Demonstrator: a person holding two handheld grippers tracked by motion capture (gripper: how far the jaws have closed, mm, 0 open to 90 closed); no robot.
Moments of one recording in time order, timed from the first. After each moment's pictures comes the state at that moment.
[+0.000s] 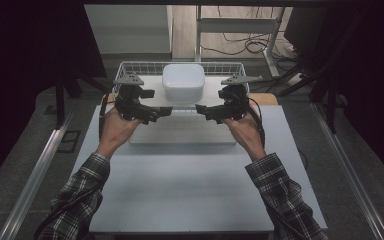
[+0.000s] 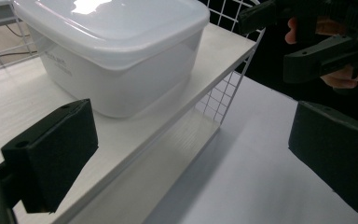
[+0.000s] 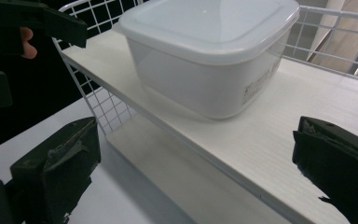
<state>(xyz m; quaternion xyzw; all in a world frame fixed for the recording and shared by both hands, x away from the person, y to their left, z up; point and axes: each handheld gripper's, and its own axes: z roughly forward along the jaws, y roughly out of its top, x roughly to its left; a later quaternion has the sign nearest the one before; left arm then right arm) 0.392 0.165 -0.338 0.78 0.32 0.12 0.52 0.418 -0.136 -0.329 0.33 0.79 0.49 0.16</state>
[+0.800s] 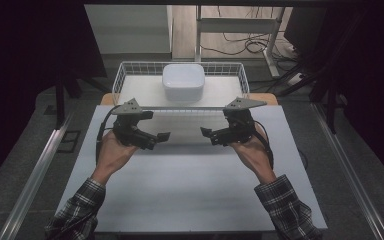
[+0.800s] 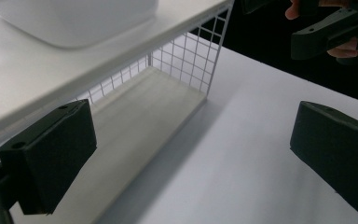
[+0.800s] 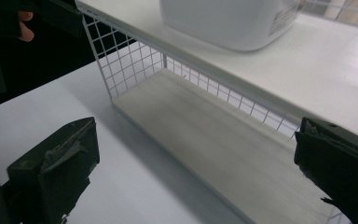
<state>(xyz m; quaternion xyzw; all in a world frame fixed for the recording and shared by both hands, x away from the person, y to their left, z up) 0.346 0.163 -0.381 0.79 0.30 0.13 0.51 0.374 -0.152 -0.358 0.30 0.81 0.47 0.18</state>
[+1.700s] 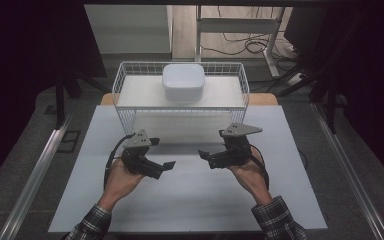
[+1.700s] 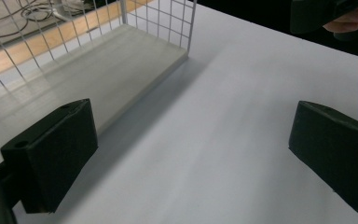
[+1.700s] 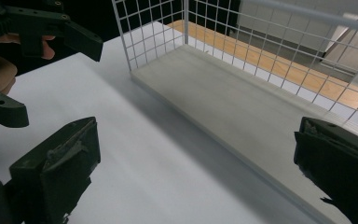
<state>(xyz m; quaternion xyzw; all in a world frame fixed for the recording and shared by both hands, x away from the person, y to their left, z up) 0.309 0.144 -0.447 0.81 0.29 0.12 0.50 0.342 -0.155 -0.410 0.29 0.82 0.48 0.16</state>
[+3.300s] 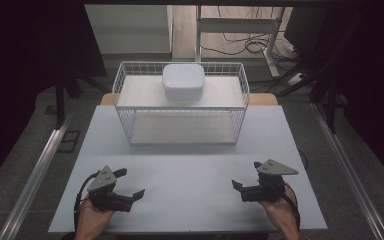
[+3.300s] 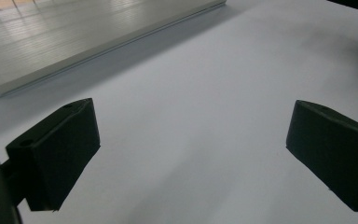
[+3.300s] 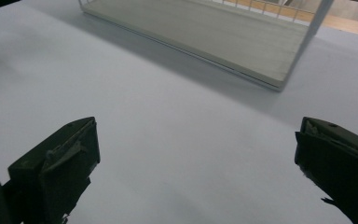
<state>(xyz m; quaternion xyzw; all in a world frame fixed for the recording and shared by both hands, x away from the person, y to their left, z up) 0.227 0.216 -0.510 0.78 0.37 0.16 0.48 0.278 -0.249 -0.468 0.36 0.80 0.44 0.20</state>
